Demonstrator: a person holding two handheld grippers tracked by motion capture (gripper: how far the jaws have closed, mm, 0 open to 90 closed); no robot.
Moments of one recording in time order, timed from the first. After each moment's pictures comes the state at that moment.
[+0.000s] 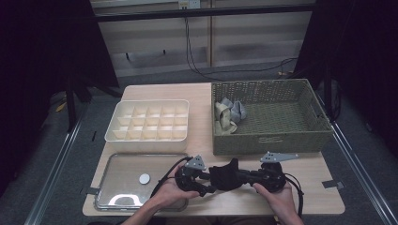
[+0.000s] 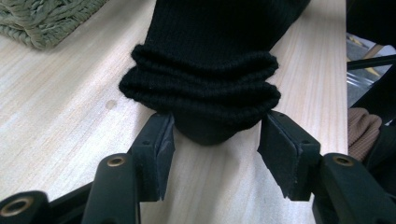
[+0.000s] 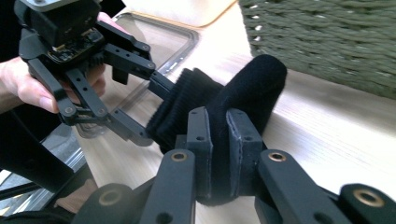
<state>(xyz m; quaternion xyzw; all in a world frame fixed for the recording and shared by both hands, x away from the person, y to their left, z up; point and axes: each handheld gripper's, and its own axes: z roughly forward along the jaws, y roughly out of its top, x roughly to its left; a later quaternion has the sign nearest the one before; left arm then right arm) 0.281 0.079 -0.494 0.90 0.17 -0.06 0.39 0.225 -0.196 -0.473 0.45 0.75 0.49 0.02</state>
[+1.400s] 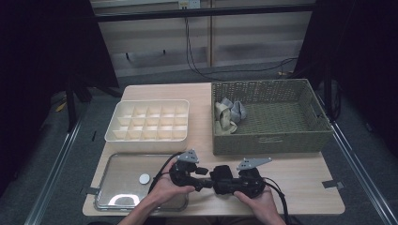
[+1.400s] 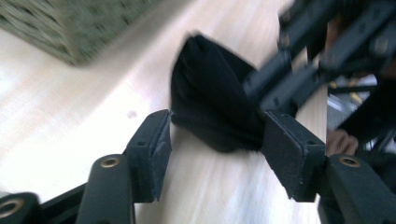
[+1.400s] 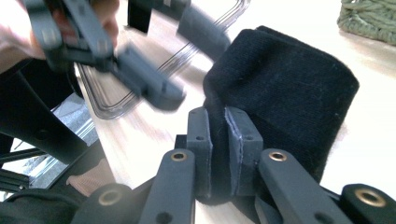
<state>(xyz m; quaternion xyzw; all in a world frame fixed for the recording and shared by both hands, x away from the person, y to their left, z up) 0.293 0.093 -0.475 0.87 0.21 -0.07 0.44 0.226 -0.146 -0.491 0.41 0.79 0.46 -0.02</state>
